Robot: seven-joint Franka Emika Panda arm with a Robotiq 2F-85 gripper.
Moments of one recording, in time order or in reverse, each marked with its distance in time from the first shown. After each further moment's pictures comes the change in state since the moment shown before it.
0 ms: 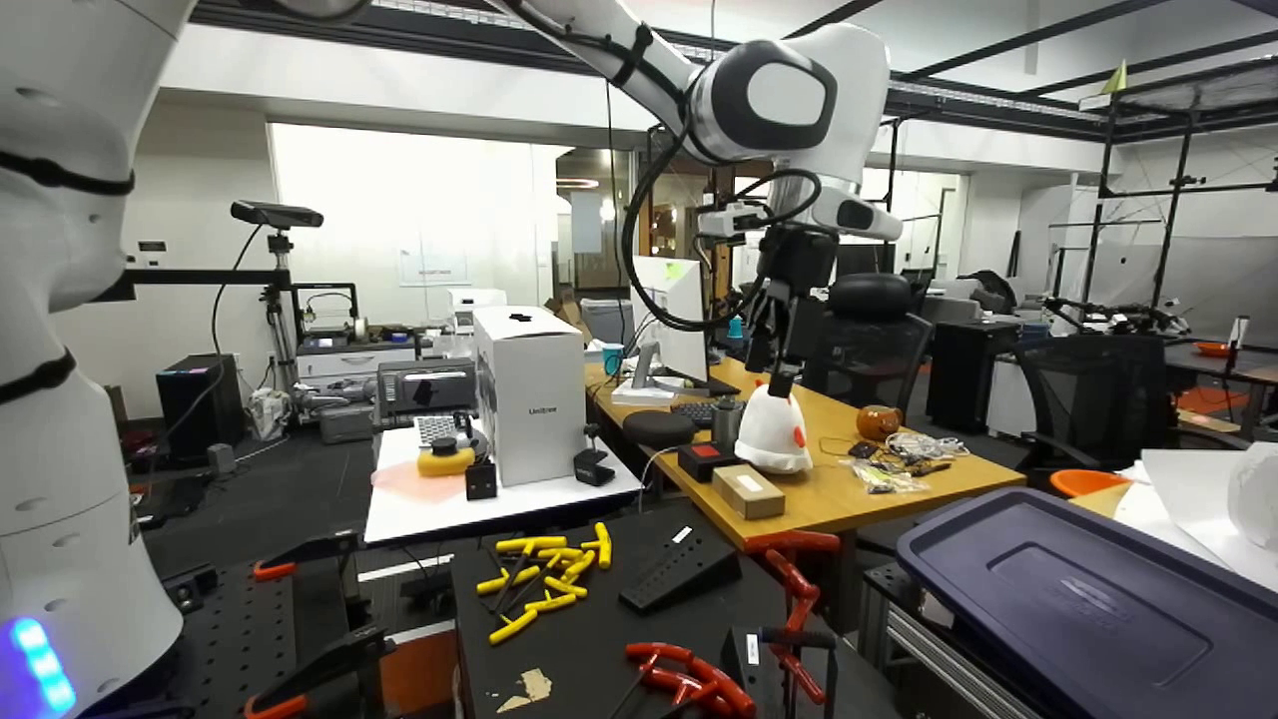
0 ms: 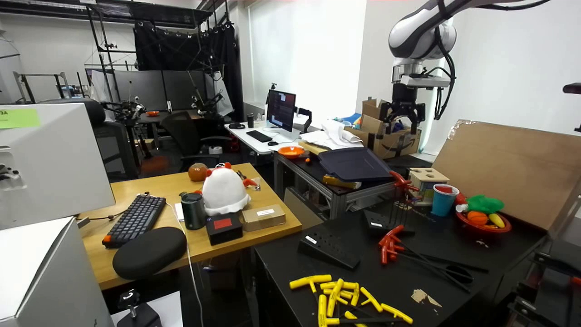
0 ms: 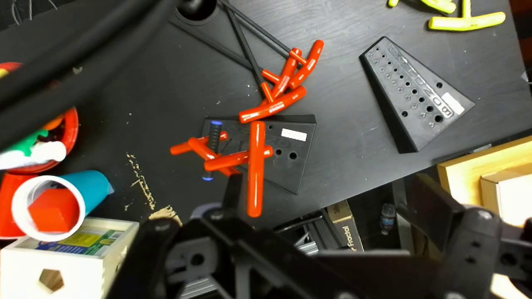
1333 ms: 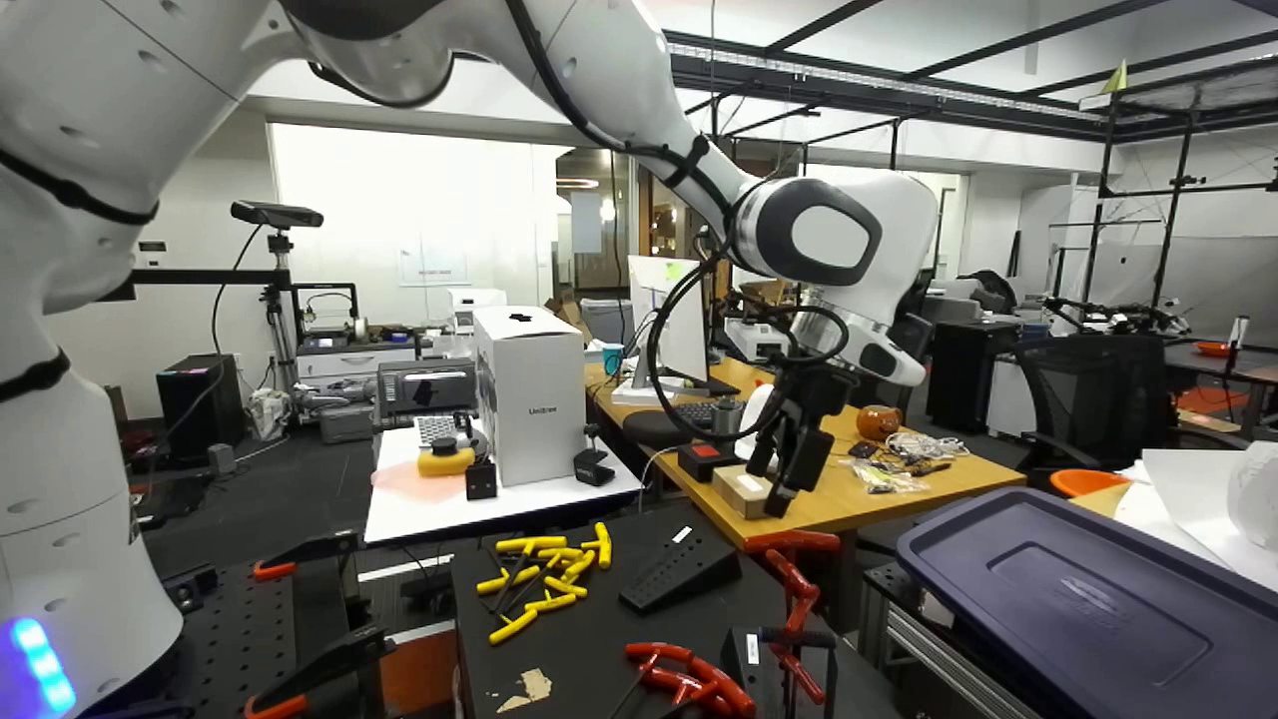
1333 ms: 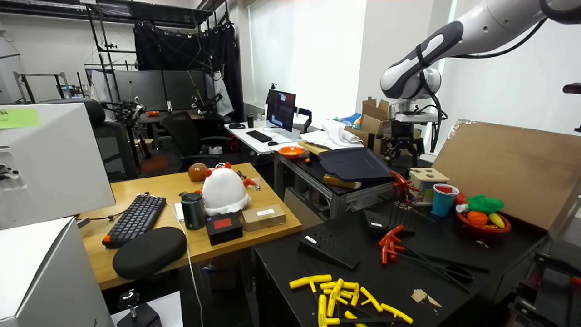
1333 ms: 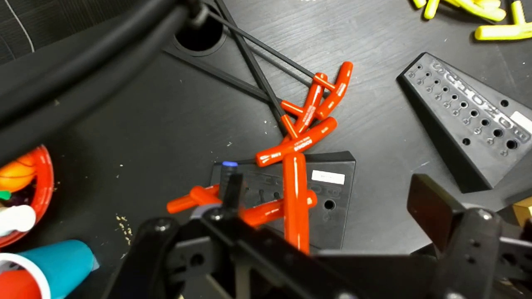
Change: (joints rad) arm -0.064 0.263 0.012 0.126 0.043 -0.034 -0.003
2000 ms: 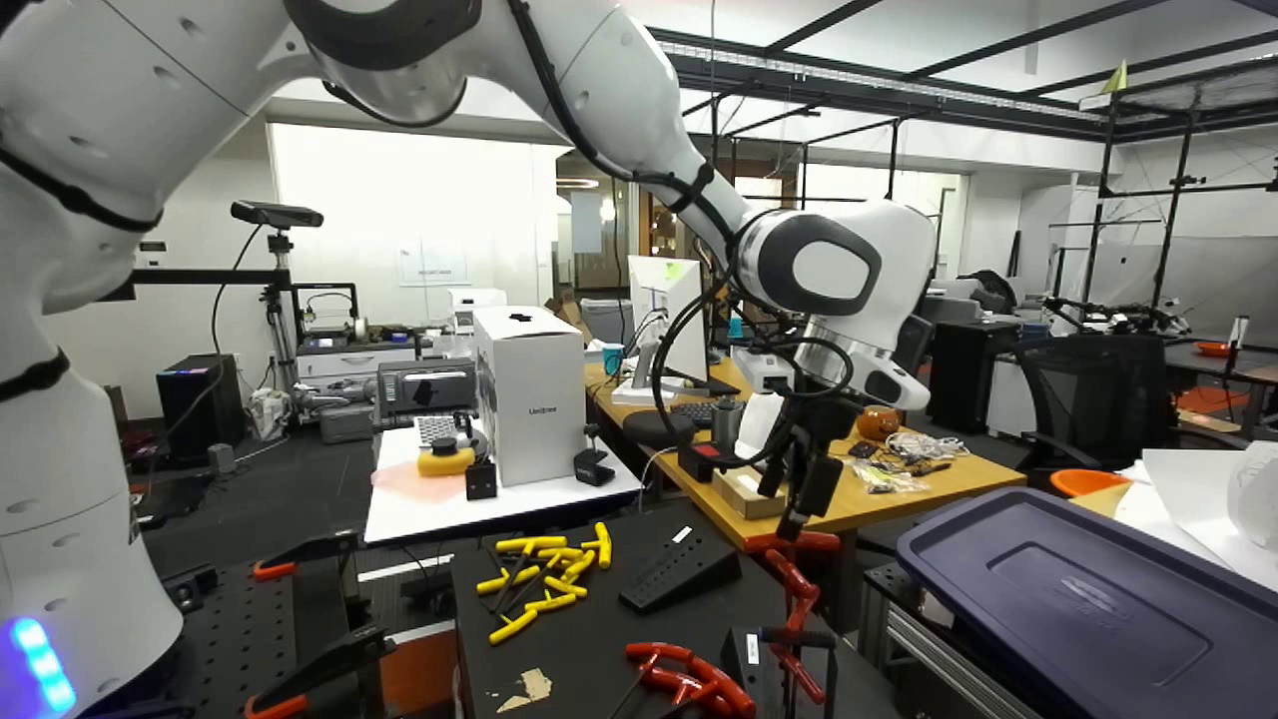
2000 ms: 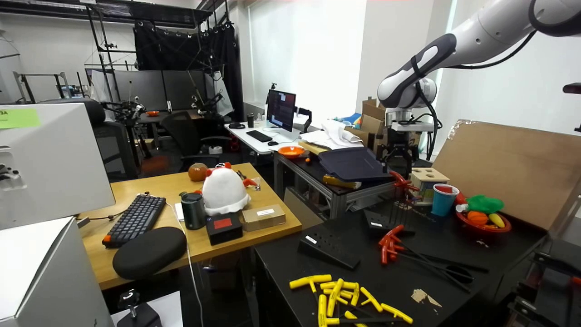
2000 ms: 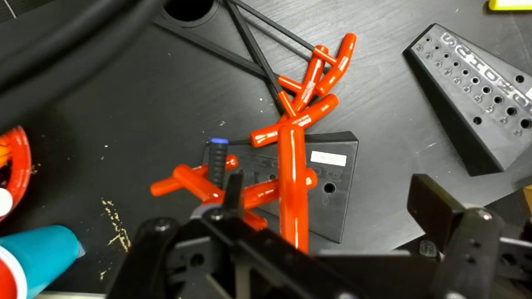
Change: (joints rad) arm -0.006 0.062 0.012 0.027 0.000 0.080 0.000
